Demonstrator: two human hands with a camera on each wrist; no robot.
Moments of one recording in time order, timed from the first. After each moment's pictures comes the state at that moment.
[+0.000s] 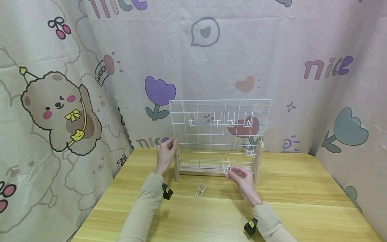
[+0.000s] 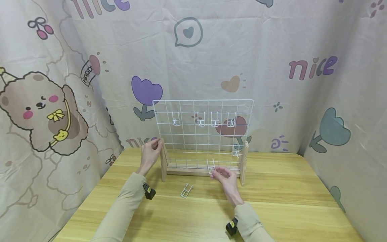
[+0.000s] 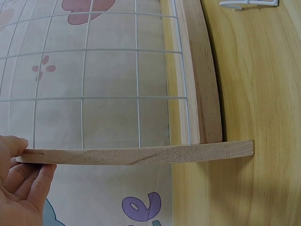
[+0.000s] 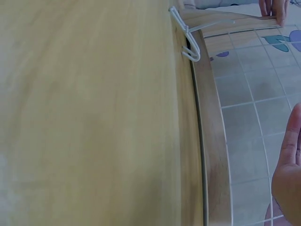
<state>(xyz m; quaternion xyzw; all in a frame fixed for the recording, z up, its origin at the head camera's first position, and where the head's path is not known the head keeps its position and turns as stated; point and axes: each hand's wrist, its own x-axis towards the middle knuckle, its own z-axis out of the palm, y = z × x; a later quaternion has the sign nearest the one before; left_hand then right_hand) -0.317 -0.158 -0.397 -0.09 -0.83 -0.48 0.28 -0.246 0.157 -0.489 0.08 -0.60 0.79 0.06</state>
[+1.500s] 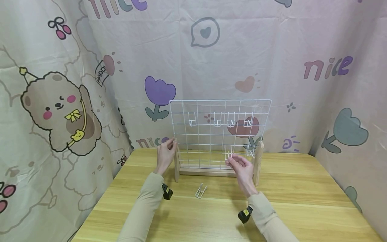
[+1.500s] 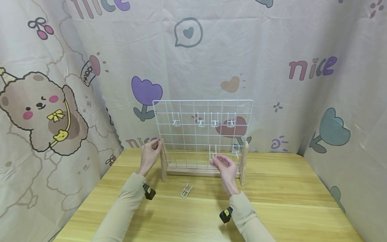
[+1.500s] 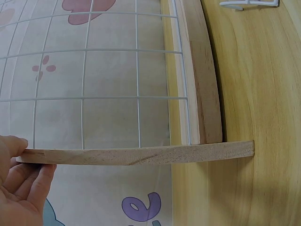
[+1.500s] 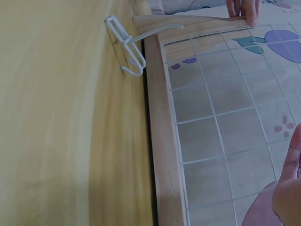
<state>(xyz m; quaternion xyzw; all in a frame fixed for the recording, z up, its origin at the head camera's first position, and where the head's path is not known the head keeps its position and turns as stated) -0.316 -0.158 -0.397 -0.10 -0.83 -0.47 0.29 -0.265 0.140 -0.451 0.03 -0.50 0.85 0.13</state>
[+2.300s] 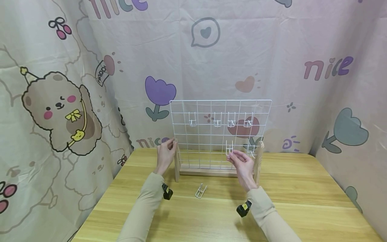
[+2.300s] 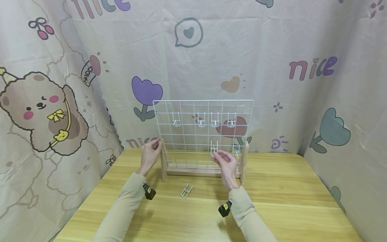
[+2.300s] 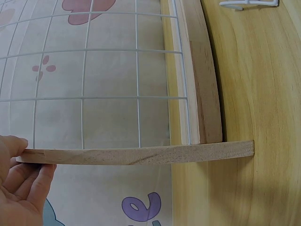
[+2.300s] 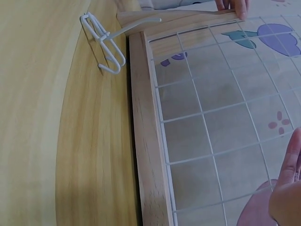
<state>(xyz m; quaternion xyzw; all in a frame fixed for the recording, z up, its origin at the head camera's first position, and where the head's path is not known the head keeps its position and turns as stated) -0.317 -0.158 -0.398 -0.09 -0.83 -0.47 0.29 -0.276 0.141 -0.437 0.01 -0.46 0.88 0.13</state>
